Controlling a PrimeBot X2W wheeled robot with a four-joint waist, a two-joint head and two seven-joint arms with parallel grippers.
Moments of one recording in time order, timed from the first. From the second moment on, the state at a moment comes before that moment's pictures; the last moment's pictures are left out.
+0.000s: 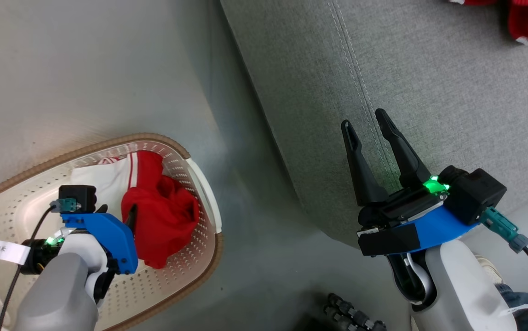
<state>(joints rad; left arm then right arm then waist) -0.55 0.27 -0.39 0.93 -0.51 -0.13 0.09 -0.37 -0.05 0.26 0.14 0.34 0.13 -0.26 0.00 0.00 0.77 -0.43</state>
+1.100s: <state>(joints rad) -0.74 0.26 -0.47 1.04 -0.54 -0.12 0.17 -0.40 -0.05 0.31 0.07 0.40 0.13 -0.26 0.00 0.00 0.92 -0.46</state>
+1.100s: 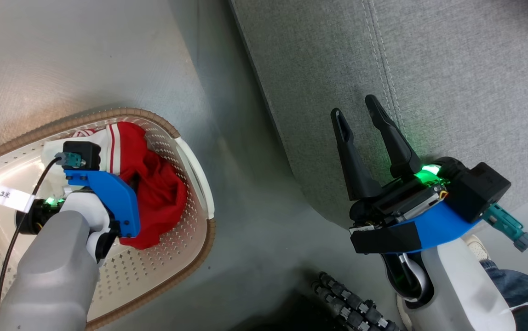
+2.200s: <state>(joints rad) -0.74 0.26 -0.69 0.90 -0.74 -0.13 0.23 -0.42 -0.05 0.29 0.10 0.35 0.13 -0.26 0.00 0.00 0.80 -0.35</state>
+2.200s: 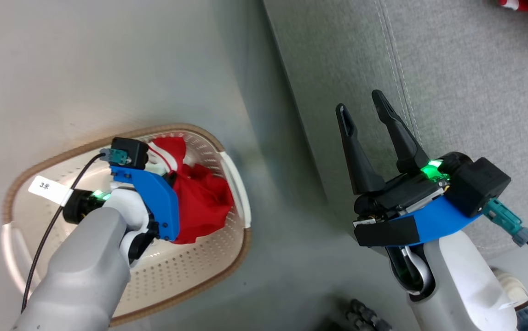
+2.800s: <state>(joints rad) -0.64 0.22 -0.87 0.76 -0.90 -0.13 0.01 -0.31 -0.05 0.20 0.19 0.22 0.13 -0.26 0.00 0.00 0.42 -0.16</state>
